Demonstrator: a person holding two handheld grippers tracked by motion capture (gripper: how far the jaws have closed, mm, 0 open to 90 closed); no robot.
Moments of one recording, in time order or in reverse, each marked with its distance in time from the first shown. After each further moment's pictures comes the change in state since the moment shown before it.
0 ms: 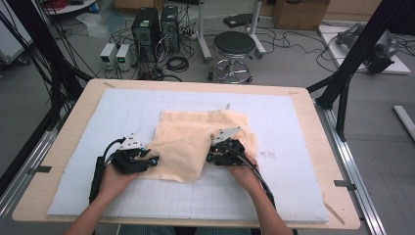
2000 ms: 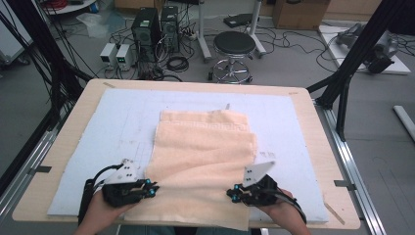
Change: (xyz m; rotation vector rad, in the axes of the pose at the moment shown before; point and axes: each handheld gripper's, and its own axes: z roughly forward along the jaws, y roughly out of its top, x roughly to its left) left arm -0.088 -0.012 -0.085 -0.051 -0.291 0.152; right arm 0.077 -0.057 -0.119 -0.002 0.239 -0.139
